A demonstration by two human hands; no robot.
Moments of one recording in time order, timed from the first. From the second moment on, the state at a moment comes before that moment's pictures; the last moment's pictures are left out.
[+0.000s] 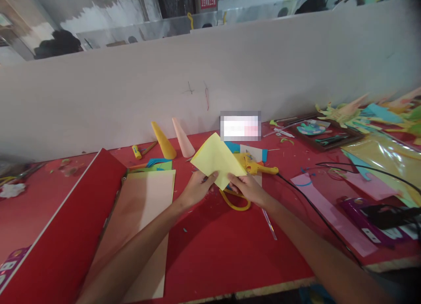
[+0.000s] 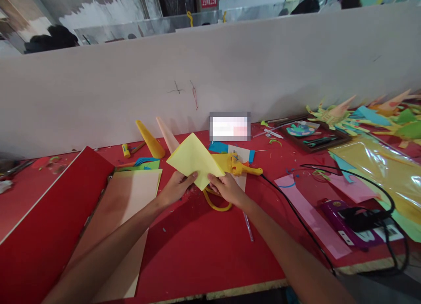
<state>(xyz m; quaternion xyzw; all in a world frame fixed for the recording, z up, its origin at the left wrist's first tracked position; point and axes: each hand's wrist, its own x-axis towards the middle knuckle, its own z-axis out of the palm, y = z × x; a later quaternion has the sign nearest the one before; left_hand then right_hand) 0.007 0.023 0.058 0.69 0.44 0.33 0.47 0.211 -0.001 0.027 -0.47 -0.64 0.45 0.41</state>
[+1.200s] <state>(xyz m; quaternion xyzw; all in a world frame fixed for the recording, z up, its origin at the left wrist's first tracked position) 0.002 0.028 0.065 0.63 0.43 0.40 0.51 0.214 0.002 0.029 -0.47 -0.42 0.44 0.64</state>
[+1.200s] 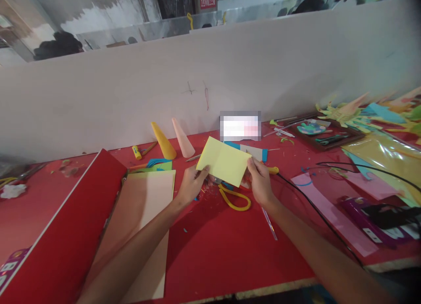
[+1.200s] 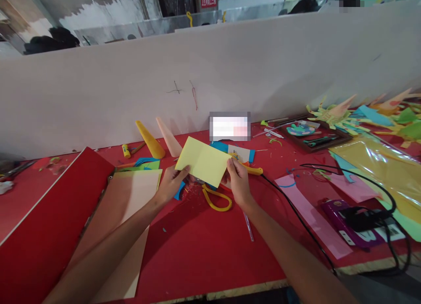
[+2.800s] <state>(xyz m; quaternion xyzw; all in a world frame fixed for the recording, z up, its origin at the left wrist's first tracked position) 0.007 0.027 0.065 0.43 0.41 0.43 0.68 0.206 -0.009 0.033 -0.29 -0.44 0.58 0.63</state>
